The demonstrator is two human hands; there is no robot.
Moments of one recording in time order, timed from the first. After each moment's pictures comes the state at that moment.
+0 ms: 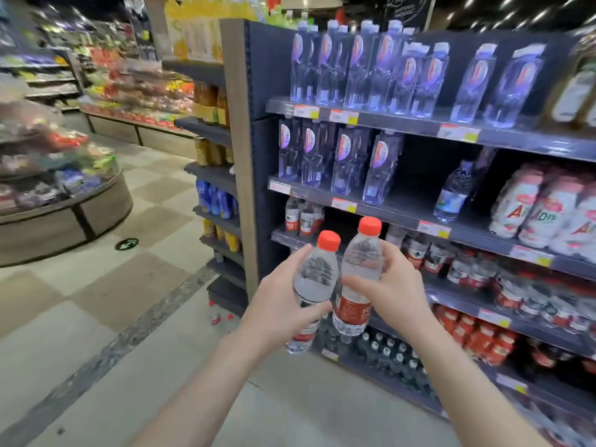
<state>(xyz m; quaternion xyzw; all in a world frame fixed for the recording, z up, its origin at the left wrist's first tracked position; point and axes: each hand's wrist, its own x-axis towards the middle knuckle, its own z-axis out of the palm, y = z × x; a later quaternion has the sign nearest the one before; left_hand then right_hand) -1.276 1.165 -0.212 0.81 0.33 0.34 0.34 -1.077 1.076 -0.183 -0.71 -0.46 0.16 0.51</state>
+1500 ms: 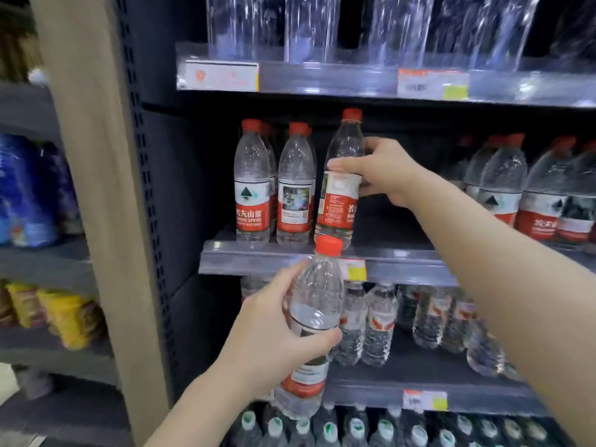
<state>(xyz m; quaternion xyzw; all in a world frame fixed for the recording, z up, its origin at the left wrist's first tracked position) -1.080 1.699 -0.675 0.85 0.06 0.37 0.37 -0.837 1.627 -0.485 -0.71 -0.40 0.05 0.58</state>
